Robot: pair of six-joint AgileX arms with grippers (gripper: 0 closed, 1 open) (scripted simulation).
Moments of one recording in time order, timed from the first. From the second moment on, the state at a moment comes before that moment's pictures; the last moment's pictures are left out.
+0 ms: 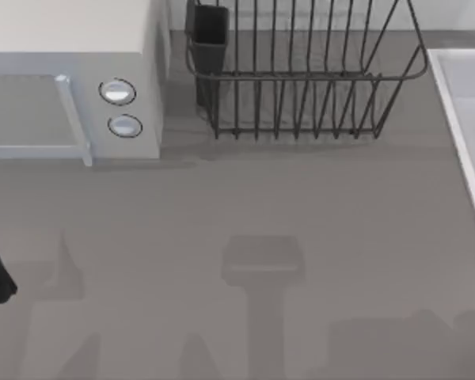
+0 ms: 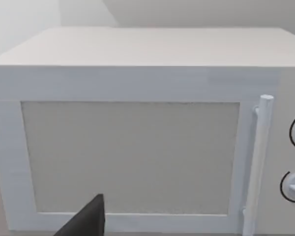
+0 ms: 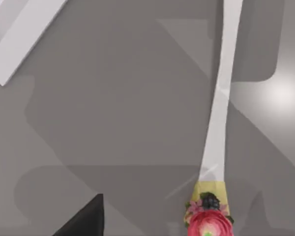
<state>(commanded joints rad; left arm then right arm) 0.00 0.00 0.00 0.00 0.00 0.00 -0.16 1.28 0.80 -1.07 0.00 0.72</state>
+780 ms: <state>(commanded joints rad) 0.00 0.00 0.00 0.00 0.00 0.00 -0.15 1.41 0.69 -0.86 0.00 0.74</state>
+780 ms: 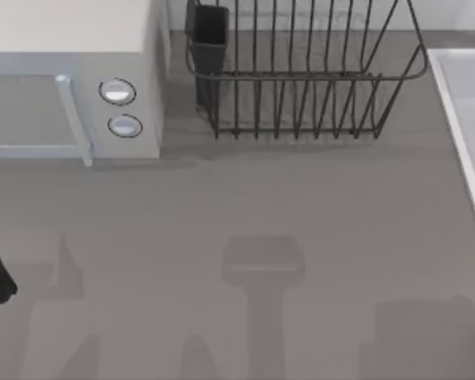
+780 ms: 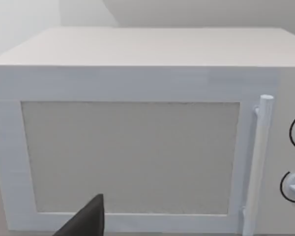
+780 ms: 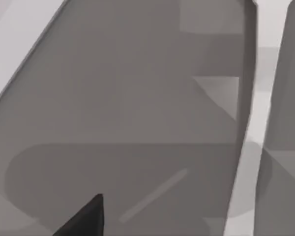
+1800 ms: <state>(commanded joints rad) 0.00 0.00 0.00 0.00 0.00 0.00 -0.15 1.53 0.55 -0.59 0.00 0.75</state>
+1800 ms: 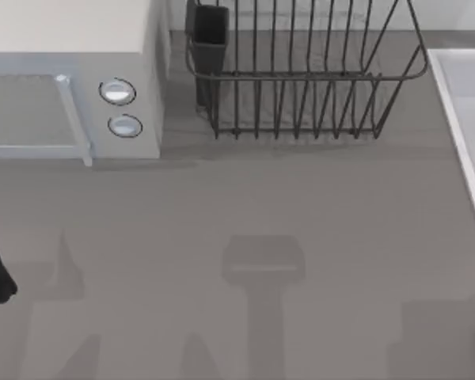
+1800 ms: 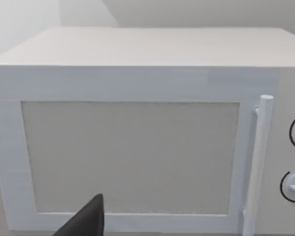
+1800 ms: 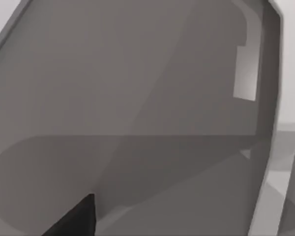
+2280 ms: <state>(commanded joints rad) 0.00 0.00 0.00 0.00 0.00 0.00 -0.15 1.53 0.55 -0.59 0.00 0.75</state>
